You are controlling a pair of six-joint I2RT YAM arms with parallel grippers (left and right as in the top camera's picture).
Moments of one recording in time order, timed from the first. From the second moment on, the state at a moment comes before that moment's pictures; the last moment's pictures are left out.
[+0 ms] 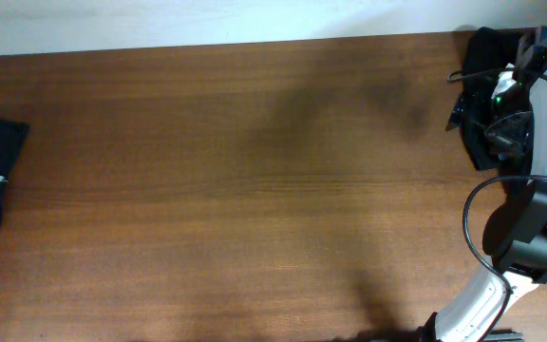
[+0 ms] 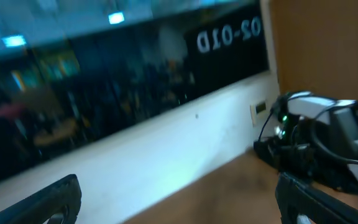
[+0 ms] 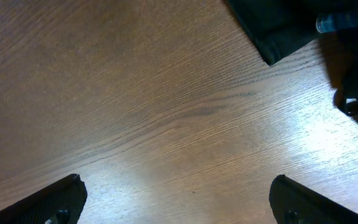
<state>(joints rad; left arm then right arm) 0.03 1.06 2.90 -1.68 0.52 0.18 -0.37 2.05 1.99 -1.45 -0.13 0.16</state>
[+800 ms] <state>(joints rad) 0.02 0.86 2.75 -1.68 0.29 0.28 -0.37 2.05 1.99 -1.45 -0.13 0.16</state>
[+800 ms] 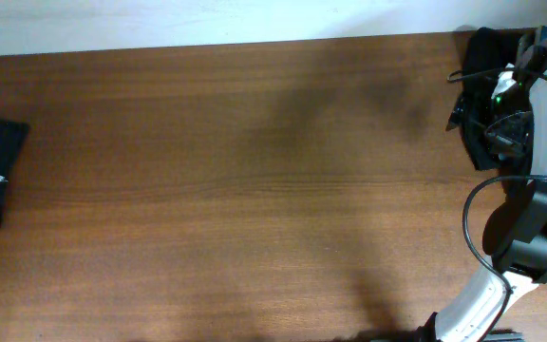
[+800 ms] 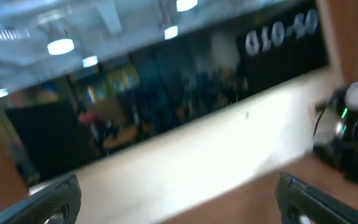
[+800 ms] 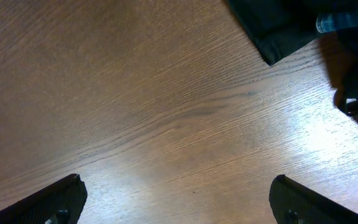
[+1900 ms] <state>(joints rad) 0.02 0.54 0.78 -0.35 0.49 0.38 -0.37 2.05 1.99 -1.45 -0.13 0.16</state>
